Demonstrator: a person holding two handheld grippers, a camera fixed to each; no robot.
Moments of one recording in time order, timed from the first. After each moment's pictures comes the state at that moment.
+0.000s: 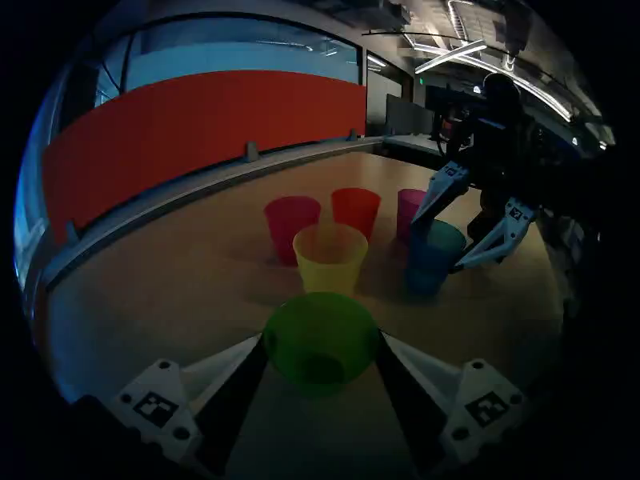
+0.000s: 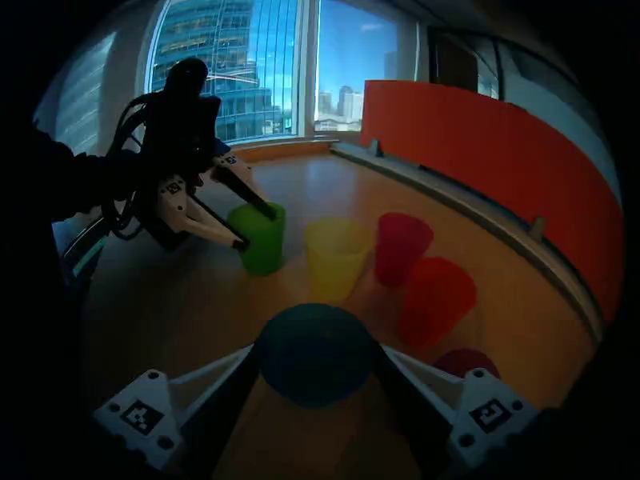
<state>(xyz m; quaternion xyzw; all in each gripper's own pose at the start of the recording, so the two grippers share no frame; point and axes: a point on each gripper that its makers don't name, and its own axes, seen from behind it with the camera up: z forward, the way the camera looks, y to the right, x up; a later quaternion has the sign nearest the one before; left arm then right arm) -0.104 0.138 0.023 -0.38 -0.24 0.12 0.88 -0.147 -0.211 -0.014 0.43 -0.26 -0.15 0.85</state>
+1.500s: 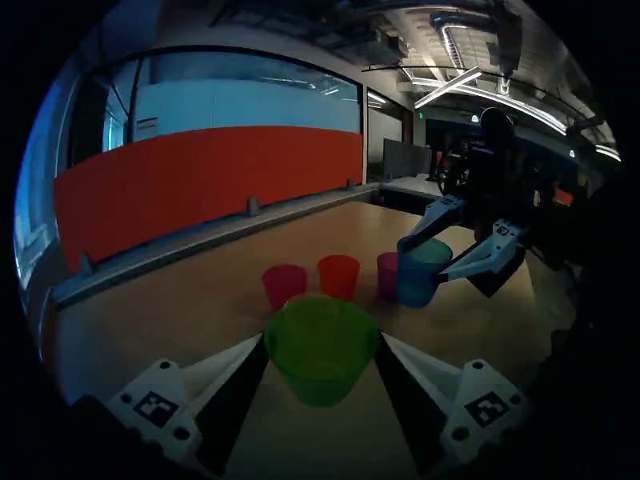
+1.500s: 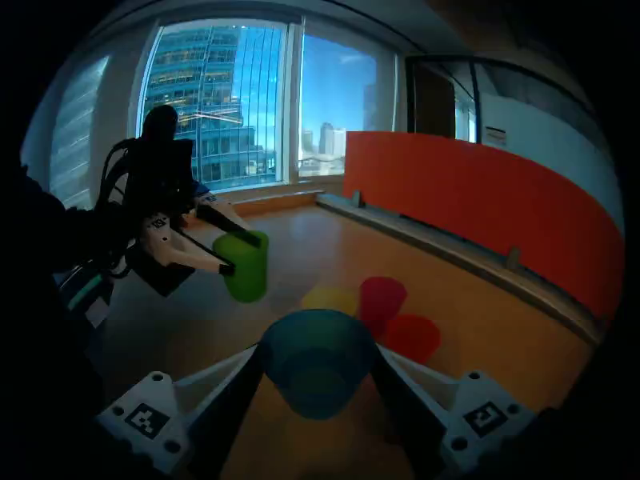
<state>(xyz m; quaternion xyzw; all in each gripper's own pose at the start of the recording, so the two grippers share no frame) -0.009 0.150 0.008 -0.38 -0.15 0.08 0.91 -0.051 -0.216 -0.025 0.41 -0.18 -0.09 0.89</state>
